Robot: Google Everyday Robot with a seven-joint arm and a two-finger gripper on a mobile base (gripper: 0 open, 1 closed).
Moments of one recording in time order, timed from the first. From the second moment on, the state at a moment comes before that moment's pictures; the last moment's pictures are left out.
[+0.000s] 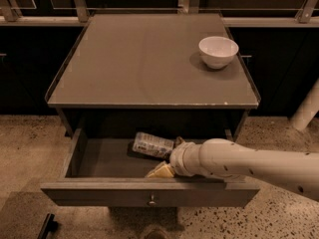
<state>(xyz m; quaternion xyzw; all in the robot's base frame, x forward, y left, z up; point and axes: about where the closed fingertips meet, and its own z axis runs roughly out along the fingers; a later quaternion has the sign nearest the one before) 0.532 -0.035 0.605 -0.40 0.83 0.15 0.37</state>
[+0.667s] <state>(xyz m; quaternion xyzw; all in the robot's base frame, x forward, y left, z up) 0.534 -0.032 0.604 -0.40 0.83 0.15 0.37</state>
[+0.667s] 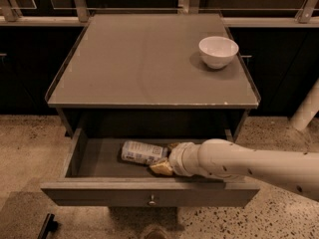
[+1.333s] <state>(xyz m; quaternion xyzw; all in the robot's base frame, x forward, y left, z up) 0.534 -0.032 0.604 -0.40 0.83 0.15 0.37</state>
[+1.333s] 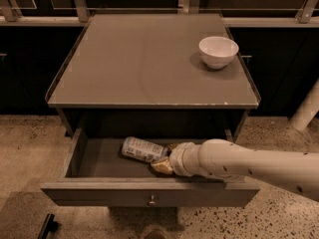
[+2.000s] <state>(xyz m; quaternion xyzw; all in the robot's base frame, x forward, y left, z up) 0.528 -0.050 0.691 -0.42 0.82 0.14 0.36</state>
